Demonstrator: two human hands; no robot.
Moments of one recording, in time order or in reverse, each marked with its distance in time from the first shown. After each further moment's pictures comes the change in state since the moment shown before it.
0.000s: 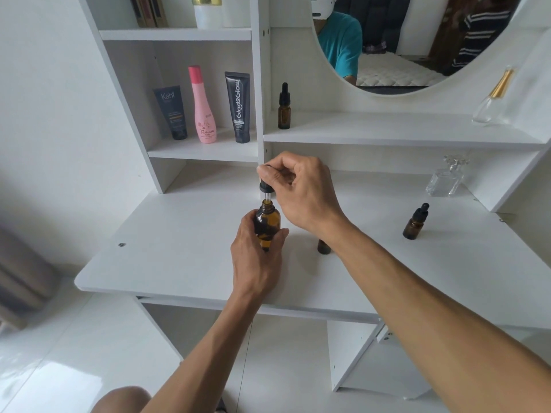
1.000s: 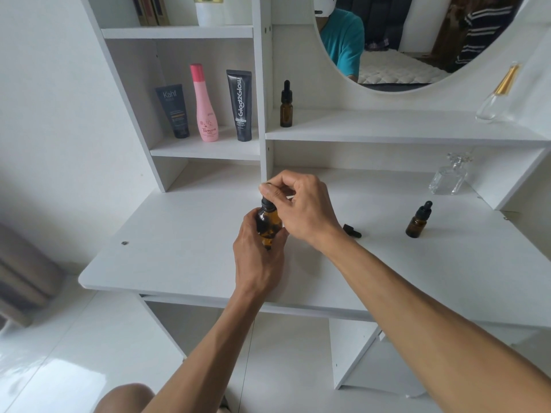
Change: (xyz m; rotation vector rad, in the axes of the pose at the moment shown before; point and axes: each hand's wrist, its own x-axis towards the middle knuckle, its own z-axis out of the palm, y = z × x) left_hand 0.000 0.005 -0.003 0.045 -0.014 0.001; right_hand -0.014 0.018 0.012 -0.062 -0.055 0.081
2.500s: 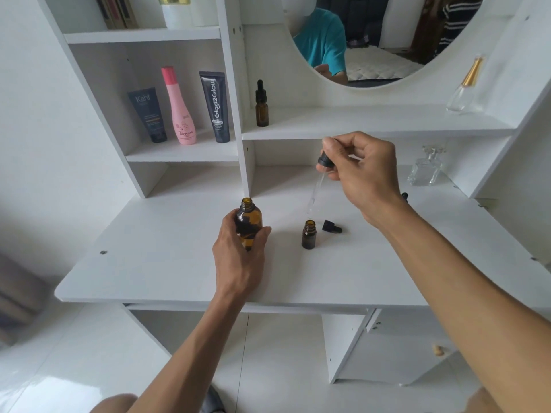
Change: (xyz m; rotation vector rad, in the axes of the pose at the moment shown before) left_hand -0.001 -0.001 0.002 -0.022 0.018 -0.032; right_hand 0.005 0.018 -0.097 0.333 0.328 0.135
